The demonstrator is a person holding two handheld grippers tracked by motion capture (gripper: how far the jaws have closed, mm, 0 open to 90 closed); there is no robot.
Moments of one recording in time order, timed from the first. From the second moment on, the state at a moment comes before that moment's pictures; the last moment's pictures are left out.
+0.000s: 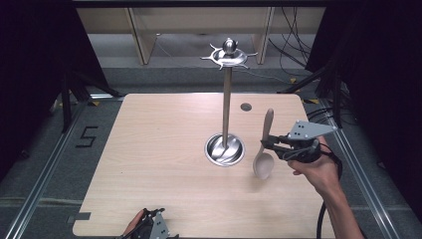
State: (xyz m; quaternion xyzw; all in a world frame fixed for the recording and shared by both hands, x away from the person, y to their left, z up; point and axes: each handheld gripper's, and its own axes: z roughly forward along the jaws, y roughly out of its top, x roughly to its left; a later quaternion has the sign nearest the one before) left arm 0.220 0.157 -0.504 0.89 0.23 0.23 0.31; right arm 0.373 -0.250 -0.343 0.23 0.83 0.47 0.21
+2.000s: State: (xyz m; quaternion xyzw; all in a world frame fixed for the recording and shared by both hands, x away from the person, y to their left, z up) left arm 0.220 0.158 -0.503 0.89 0.23 0.23 0.31; right arm 0.430 -0.209 -0.275 0.24 0.83 0.45 0.22
